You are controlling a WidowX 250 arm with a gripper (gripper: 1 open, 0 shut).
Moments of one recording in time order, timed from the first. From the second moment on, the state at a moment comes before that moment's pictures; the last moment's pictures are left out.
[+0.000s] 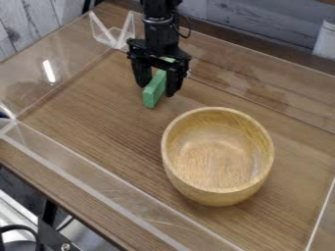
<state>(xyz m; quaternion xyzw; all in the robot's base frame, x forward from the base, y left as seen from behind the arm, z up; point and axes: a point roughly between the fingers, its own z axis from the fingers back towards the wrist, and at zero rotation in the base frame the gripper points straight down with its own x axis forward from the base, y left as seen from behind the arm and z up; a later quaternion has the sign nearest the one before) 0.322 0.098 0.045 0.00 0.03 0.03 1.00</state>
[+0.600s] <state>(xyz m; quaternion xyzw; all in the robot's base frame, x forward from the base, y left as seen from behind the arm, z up) 0.328 0.099 0.054 0.00 0.01 0.02 1.00</state>
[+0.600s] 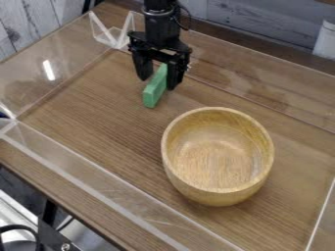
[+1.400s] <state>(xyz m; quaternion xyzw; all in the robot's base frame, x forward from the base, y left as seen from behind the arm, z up) 0.330 0.100 0.051 0.00 0.00 0.03 1.00</state>
